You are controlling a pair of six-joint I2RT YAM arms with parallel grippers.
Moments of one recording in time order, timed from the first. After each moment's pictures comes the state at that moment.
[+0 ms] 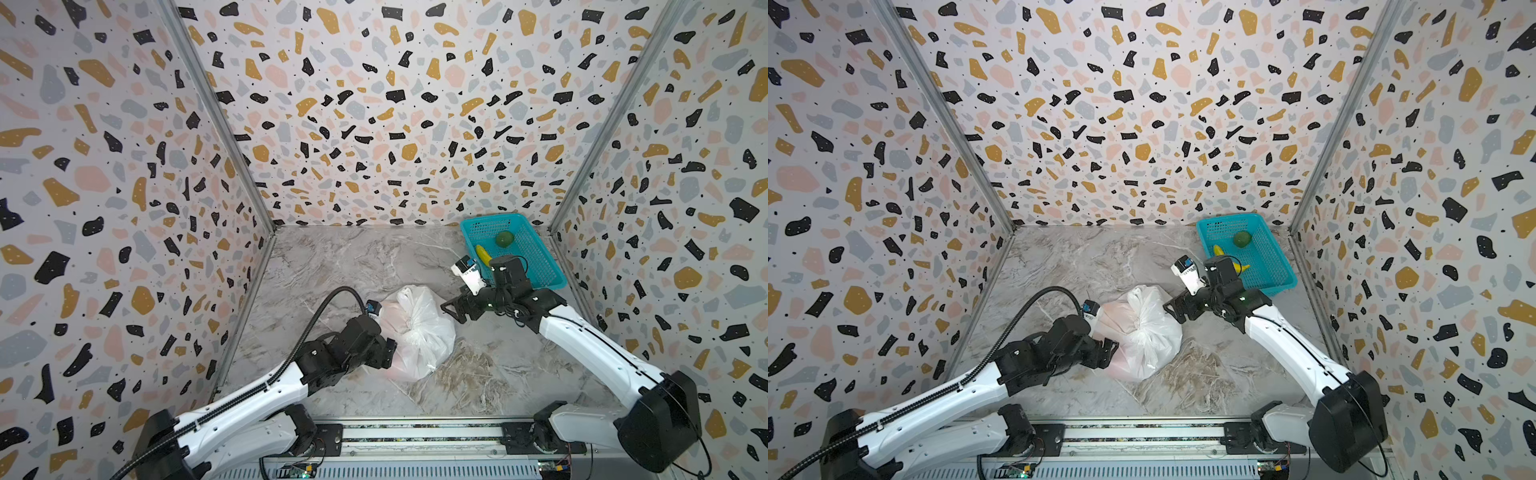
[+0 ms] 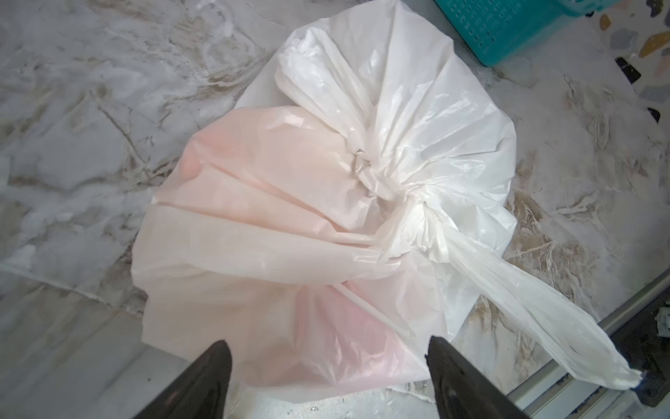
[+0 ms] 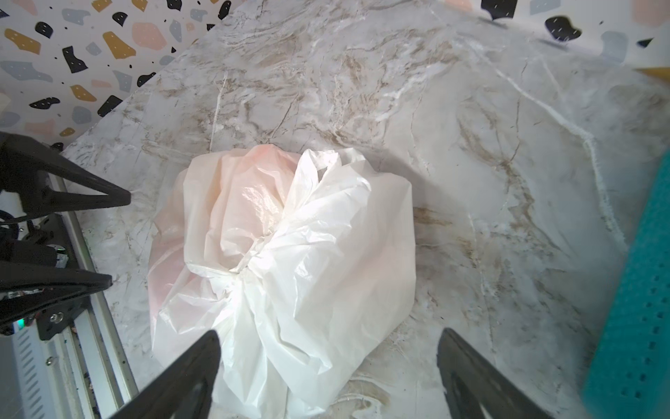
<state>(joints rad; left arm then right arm) -0.88 0.91 0.66 -0.57 -0.17 -0.52 0.50 1.30 1.02 -0.47 -0.41 -0.08</state>
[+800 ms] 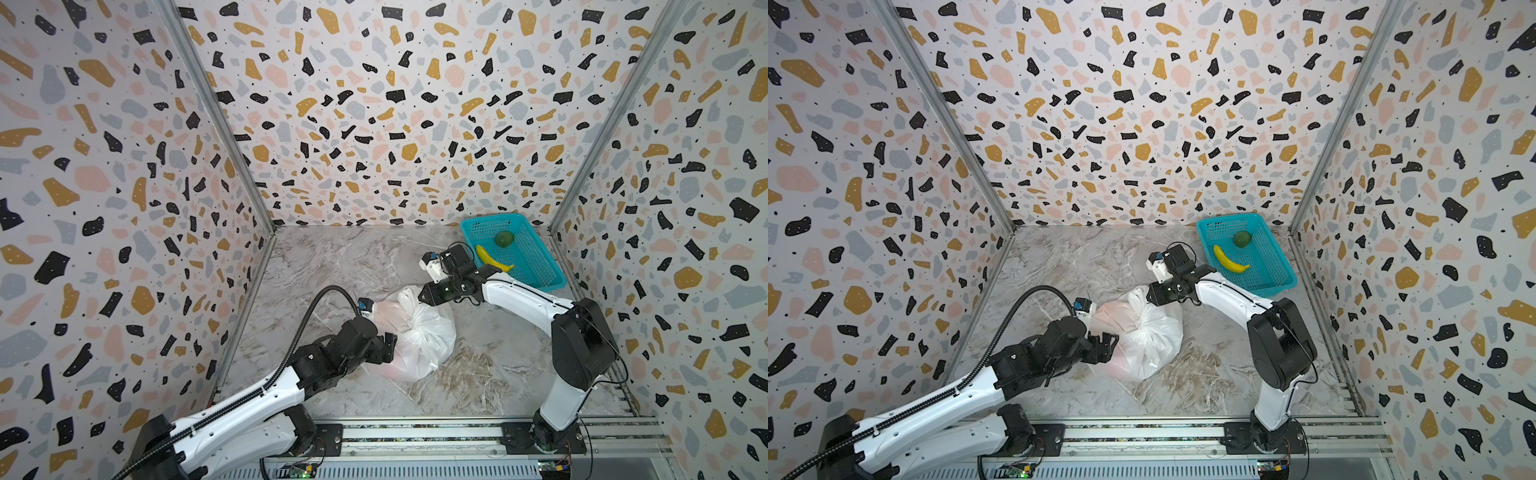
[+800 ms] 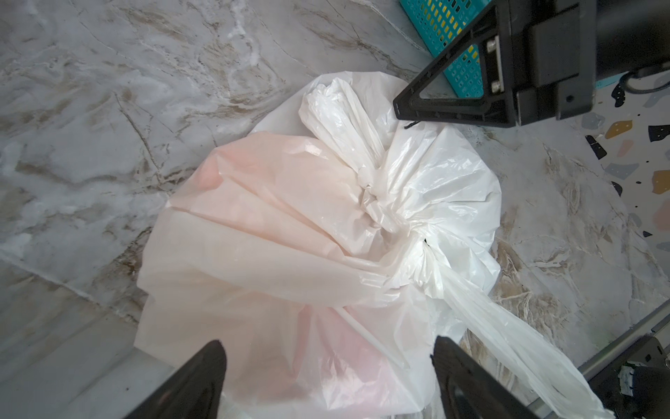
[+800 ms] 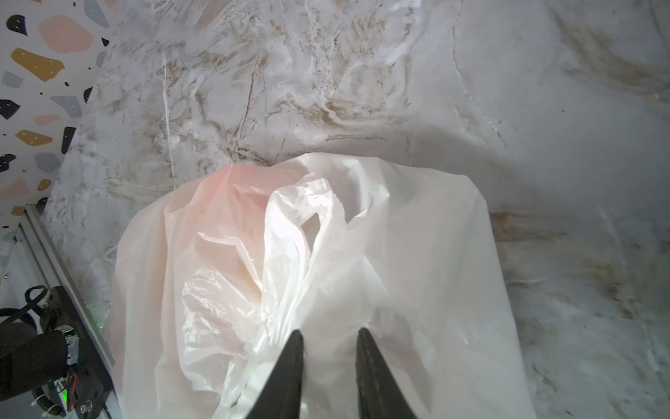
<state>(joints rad) -0.88 0.90 0.65 -0.49 -0.21 -0.60 0.60 1.76 1.30 -0.50 -0.36 0.19</state>
